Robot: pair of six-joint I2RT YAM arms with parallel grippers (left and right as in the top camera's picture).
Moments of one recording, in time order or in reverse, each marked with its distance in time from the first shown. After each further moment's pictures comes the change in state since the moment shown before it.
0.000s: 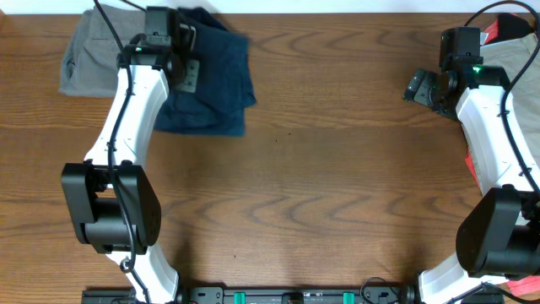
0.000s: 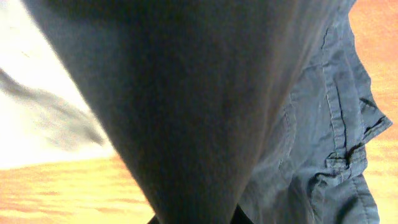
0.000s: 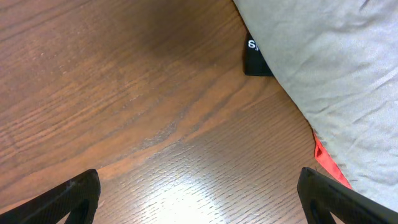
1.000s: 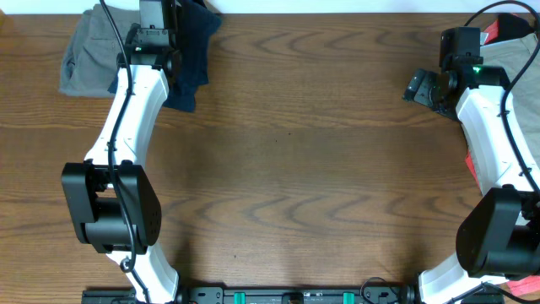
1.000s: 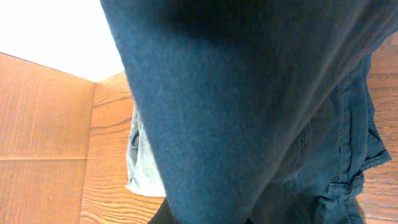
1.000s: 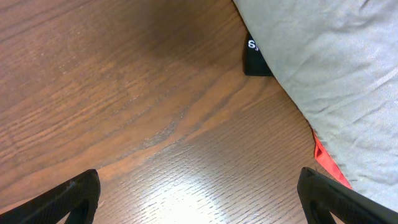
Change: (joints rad) left arm -0.002 0.000 0.000 0.262 -0.344 0.190; right arm 0.000 0.000 0.000 0.000 0.000 0.000
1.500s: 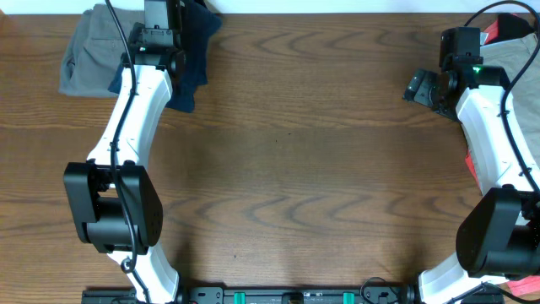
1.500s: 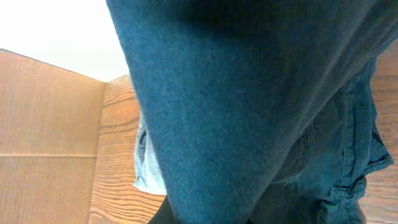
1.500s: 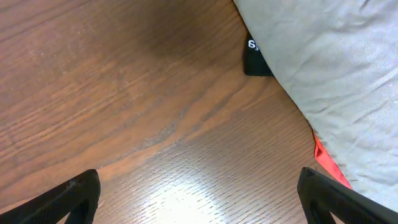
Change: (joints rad) left arm -0.018 0.000 0.000 0.010 -0.051 0.000; right arm 0.000 0.000 0.000 0.000 0.000 0.000
